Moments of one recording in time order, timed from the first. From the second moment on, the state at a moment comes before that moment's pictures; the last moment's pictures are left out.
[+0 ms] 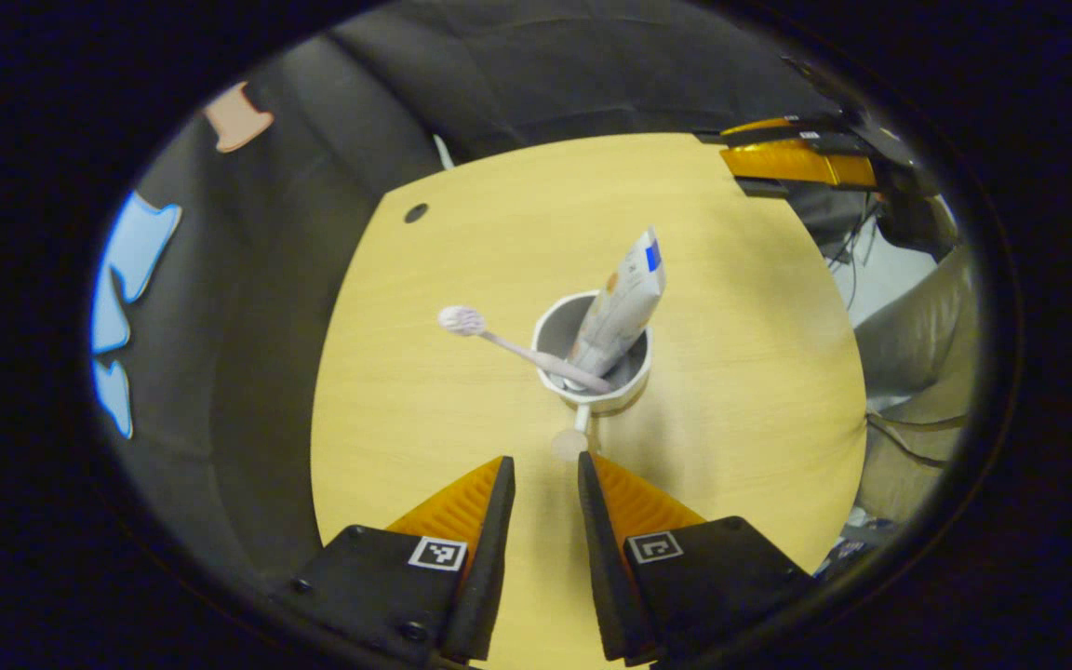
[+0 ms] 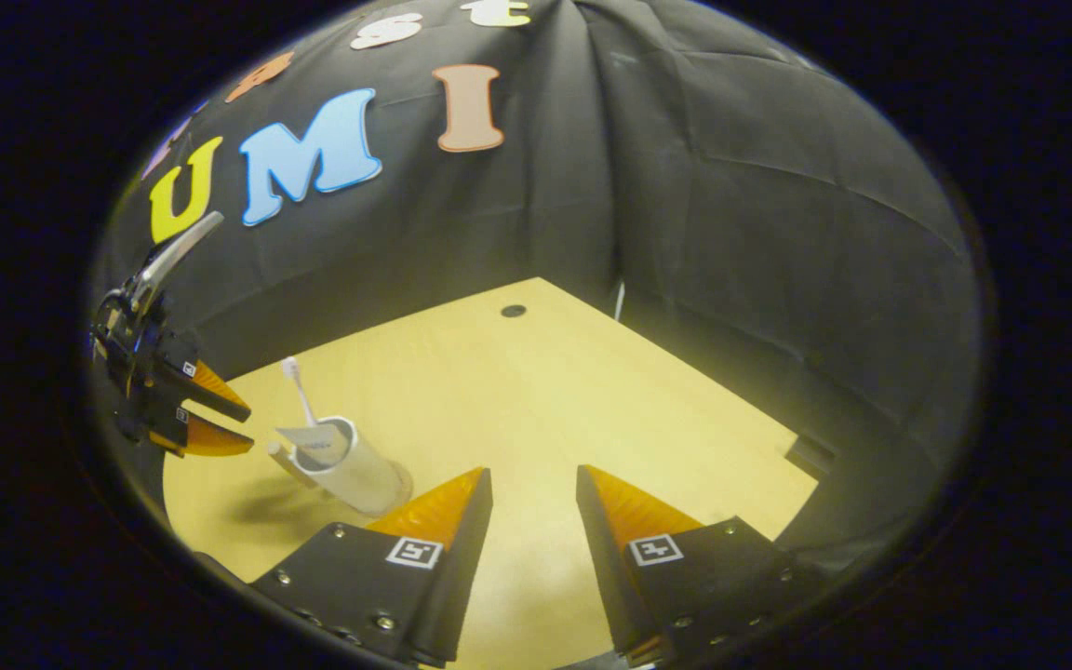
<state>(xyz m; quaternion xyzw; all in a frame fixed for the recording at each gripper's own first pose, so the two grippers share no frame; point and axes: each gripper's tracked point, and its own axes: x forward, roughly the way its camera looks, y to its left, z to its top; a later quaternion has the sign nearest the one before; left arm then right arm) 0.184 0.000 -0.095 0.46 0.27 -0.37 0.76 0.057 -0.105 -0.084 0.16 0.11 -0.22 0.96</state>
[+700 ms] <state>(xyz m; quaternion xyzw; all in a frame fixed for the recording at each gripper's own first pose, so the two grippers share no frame) 0.054 0.111 0.132 0.08 0.01 -0.01 1.00 0.092 0.036 0.125 0.04 -0.06 -0.02 1.00</state>
